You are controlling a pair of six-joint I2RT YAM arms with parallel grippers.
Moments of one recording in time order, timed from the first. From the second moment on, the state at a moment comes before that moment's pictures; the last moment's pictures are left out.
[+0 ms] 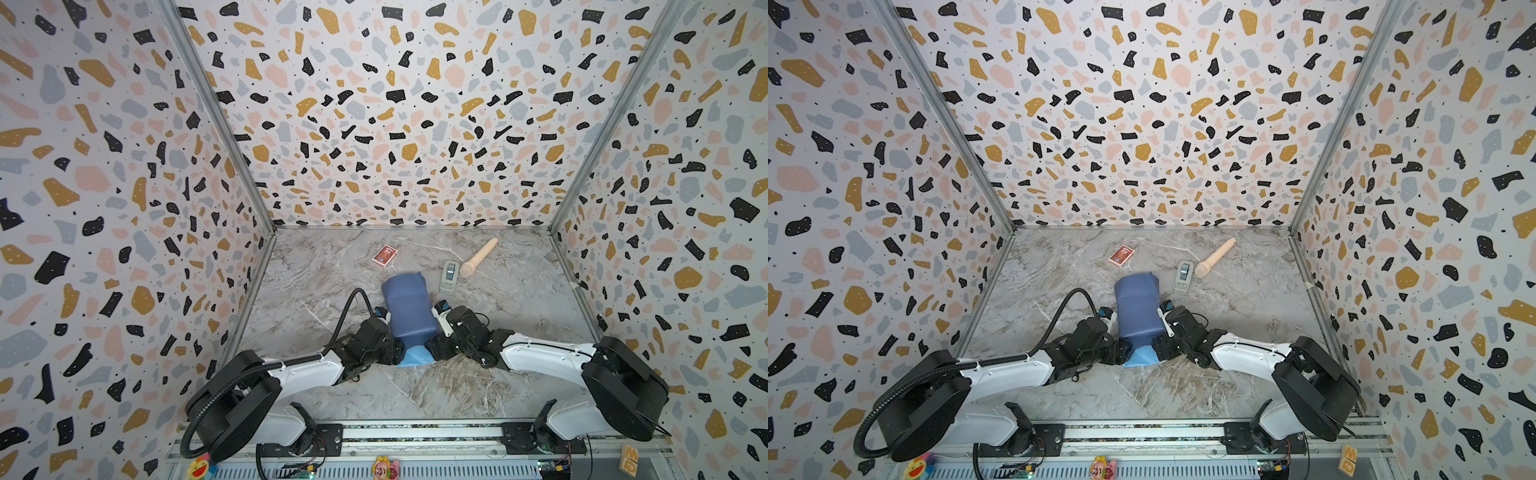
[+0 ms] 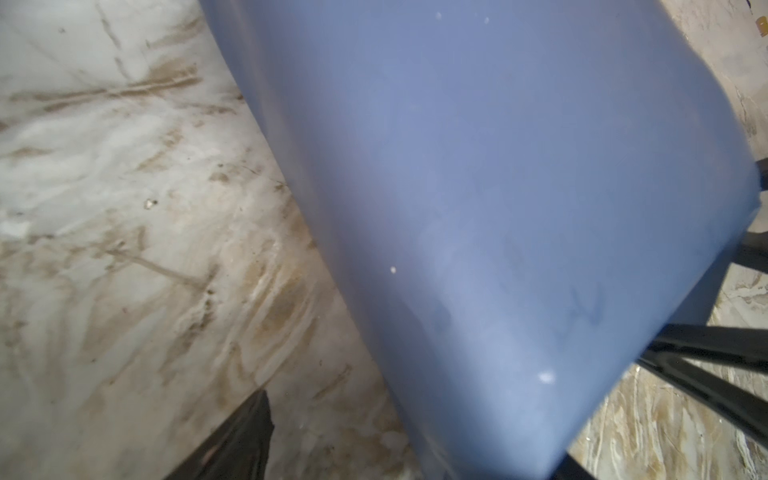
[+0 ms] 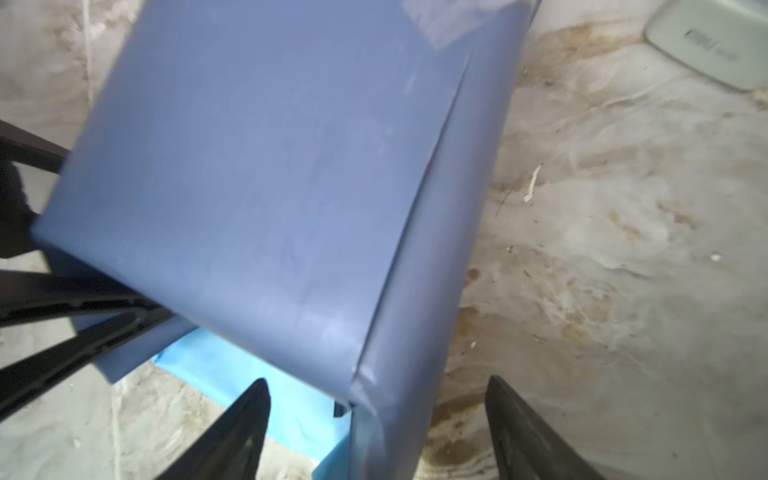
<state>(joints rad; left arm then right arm) -0.76 1.35 0.46 0.07 -0.01 -0.54 0.82 1.45 0.64 -0.05 -0.01 0.32</state>
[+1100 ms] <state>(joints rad) -0.76 1.28 0.50 -0.05 0.04 -0.51 0.82 1.40 0.59 -0.13 0.00 0.26</state>
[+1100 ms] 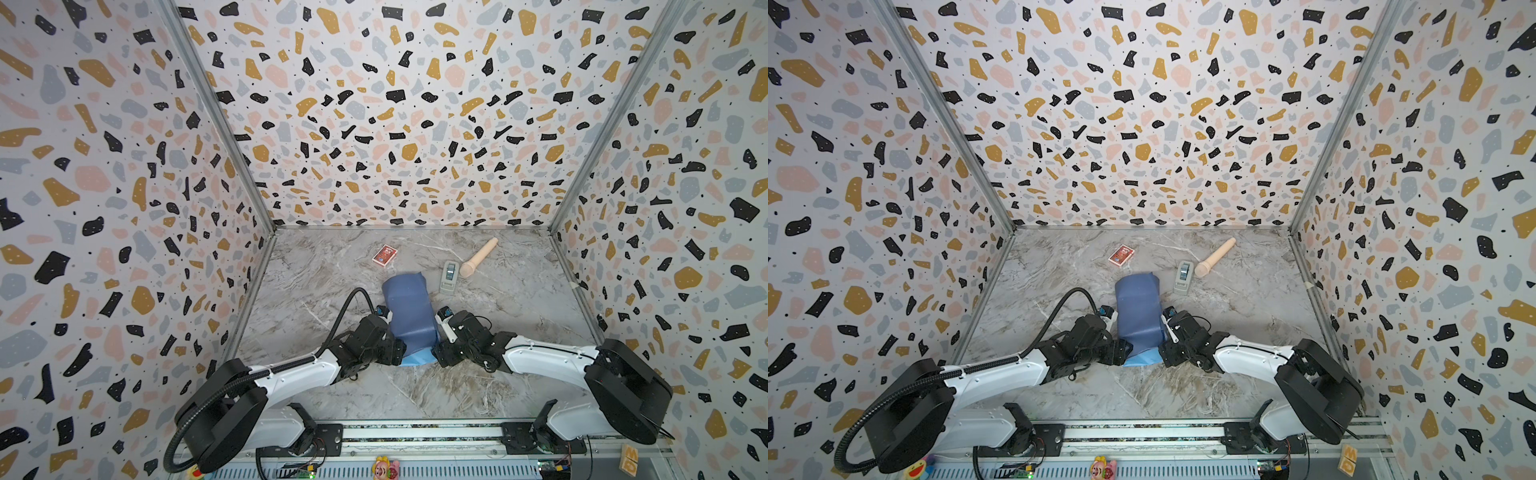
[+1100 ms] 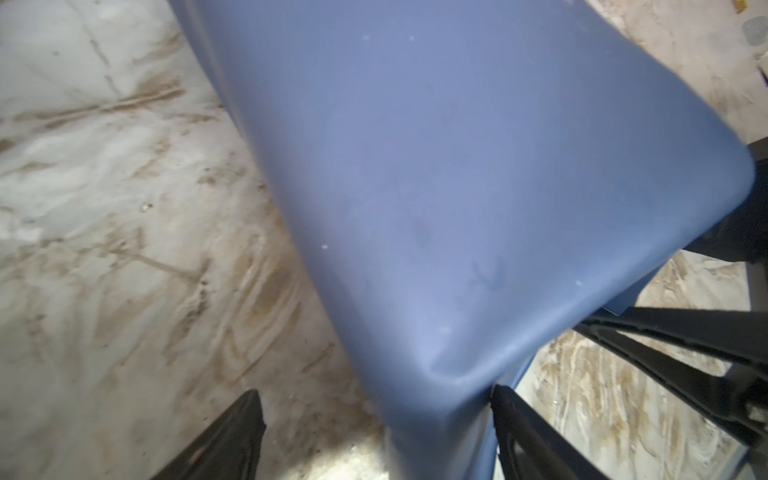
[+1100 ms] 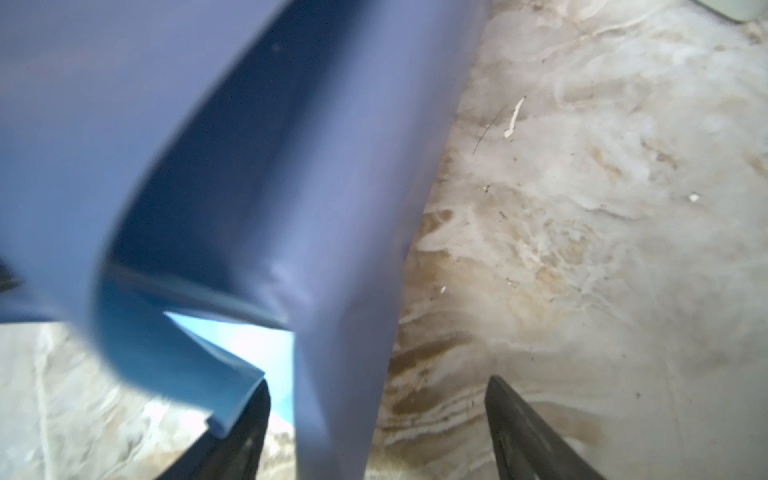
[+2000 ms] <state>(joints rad) -0.76 1.38 0.51 0.00 0.04 -0.50 0.77 1.48 0.62 0.03 -0.08 0.25</state>
